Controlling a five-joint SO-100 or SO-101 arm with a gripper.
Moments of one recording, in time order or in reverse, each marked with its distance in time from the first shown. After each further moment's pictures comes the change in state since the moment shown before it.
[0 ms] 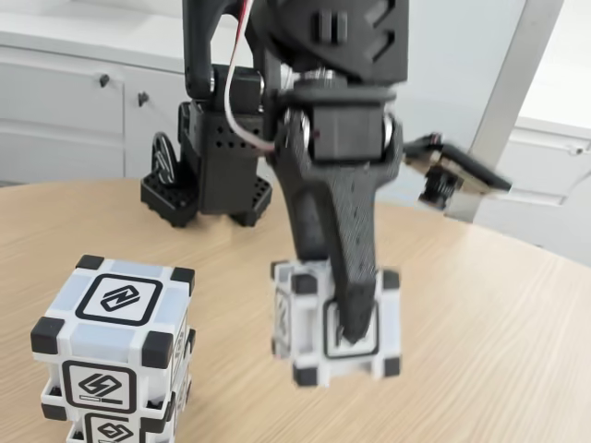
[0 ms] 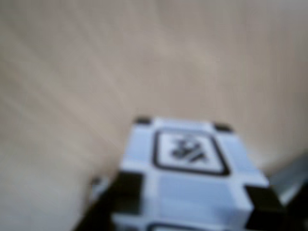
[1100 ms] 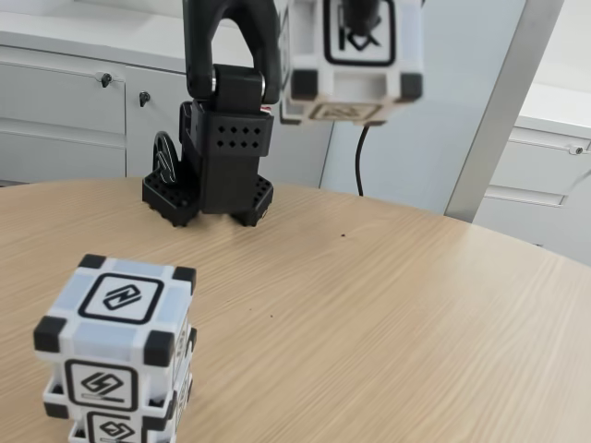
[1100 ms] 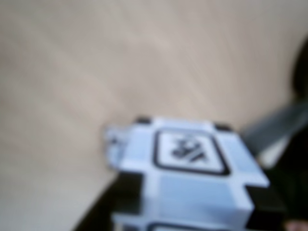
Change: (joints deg) arm 0.1 -1.3 -43.7 41.7 7.9
